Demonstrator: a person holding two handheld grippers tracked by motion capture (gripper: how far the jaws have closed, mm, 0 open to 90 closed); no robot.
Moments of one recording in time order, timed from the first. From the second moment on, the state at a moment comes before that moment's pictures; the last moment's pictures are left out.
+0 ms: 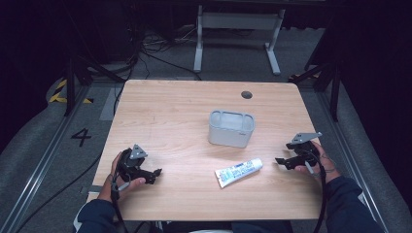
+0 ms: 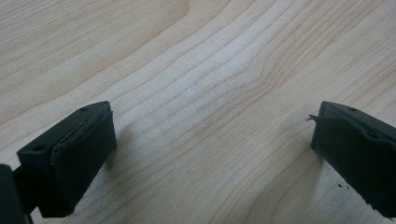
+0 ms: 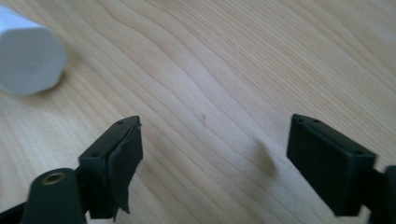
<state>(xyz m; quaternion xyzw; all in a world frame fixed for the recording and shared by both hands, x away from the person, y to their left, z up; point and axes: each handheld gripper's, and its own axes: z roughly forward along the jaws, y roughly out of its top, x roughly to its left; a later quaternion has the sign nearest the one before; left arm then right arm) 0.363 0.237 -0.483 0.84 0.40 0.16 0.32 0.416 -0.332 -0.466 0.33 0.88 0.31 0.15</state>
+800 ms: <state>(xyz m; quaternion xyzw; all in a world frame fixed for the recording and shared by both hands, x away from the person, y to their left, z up) 0.363 0.237 -0.483 0.84 0.40 0.16 0.32 0.383 -0.280 -0.433 0.21 0.90 0.36 0.12</state>
